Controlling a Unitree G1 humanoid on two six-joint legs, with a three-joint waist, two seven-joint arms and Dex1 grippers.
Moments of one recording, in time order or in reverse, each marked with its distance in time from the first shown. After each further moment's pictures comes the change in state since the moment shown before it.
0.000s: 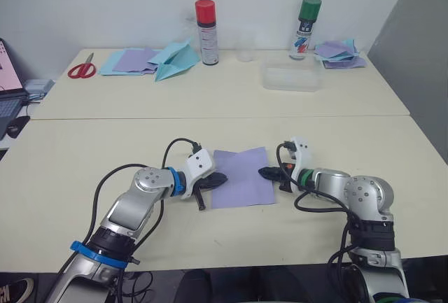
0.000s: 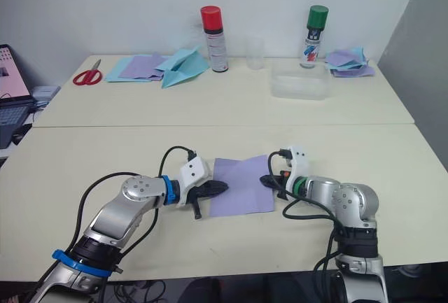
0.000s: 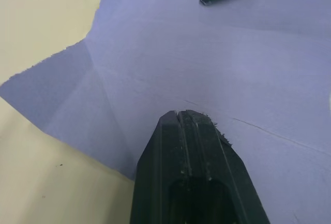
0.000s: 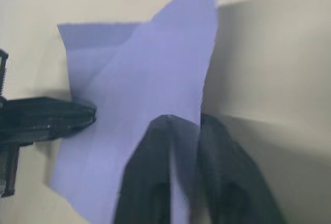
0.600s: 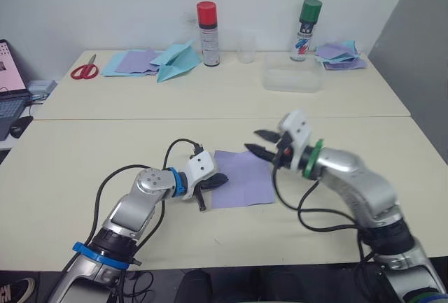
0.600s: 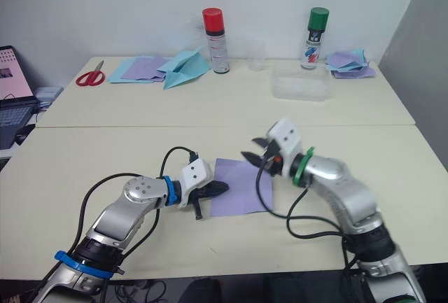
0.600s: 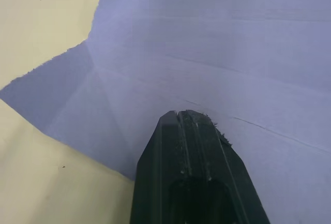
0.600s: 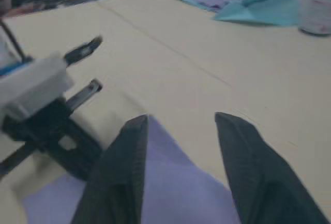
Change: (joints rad) left arm 0.007 -0.008 -0.008 0.019 0.045 -0.065 0.004; right arm -0.006 -0.205 0.469 -0.016 -0.419 -0.845 0.458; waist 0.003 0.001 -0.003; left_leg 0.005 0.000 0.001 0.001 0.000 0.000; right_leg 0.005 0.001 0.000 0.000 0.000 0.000
